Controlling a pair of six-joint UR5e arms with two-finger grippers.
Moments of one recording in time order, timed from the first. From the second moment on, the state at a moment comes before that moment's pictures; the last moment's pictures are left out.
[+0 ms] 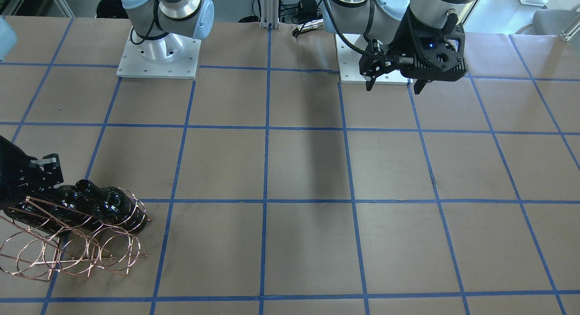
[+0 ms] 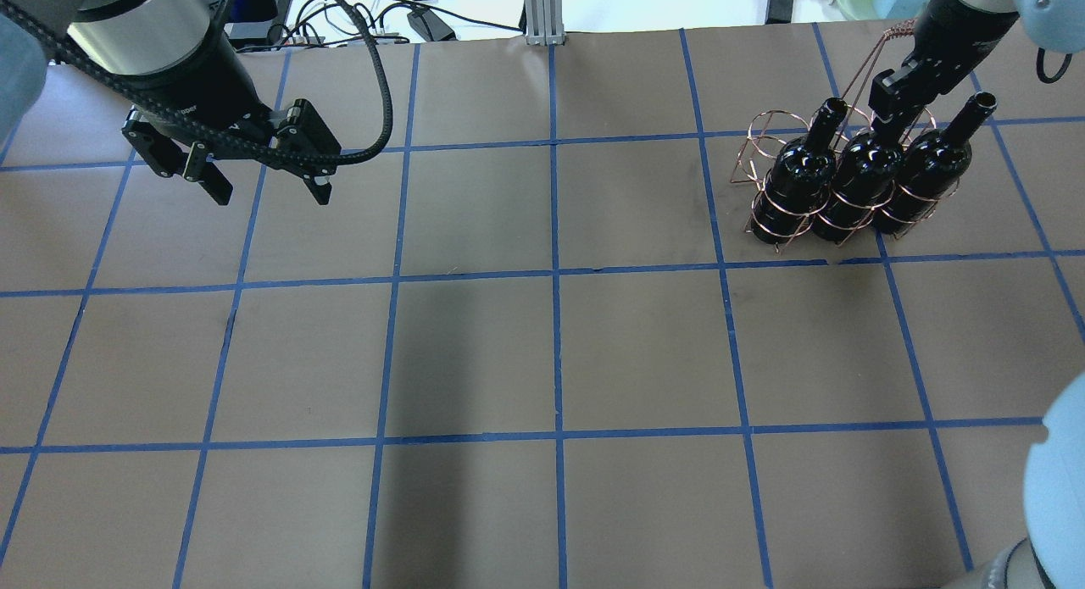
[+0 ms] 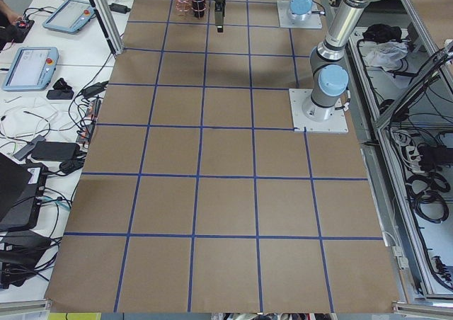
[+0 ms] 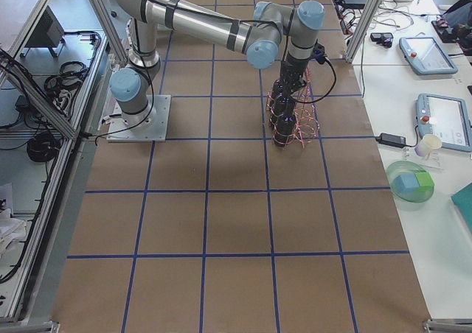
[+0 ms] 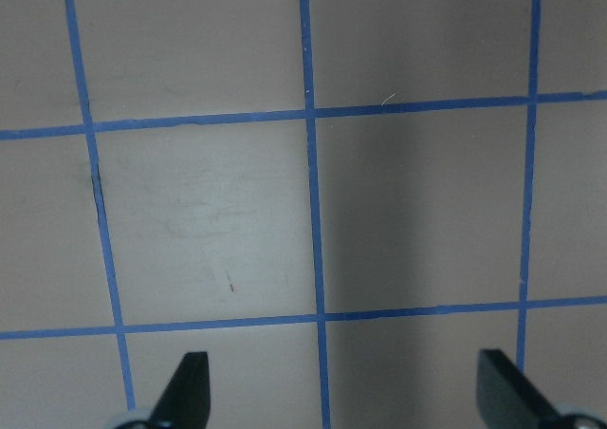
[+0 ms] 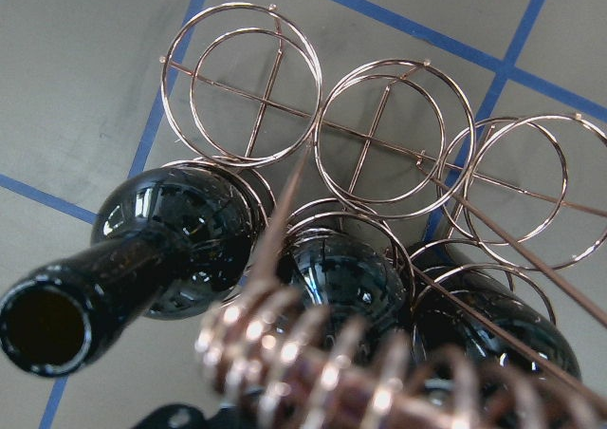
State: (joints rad) left arm -1.58 -1.54 -1.51 -1.70 1.57 0.04; right arm 1.29 -1.26 1.44 -1.73 -1.56 -0.69
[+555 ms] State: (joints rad) left arm -1.58 -1.54 -1.51 -1.70 1.57 0.04; right arm 1.29 -1.29 1.45 -1.74 -1.58 -0.68
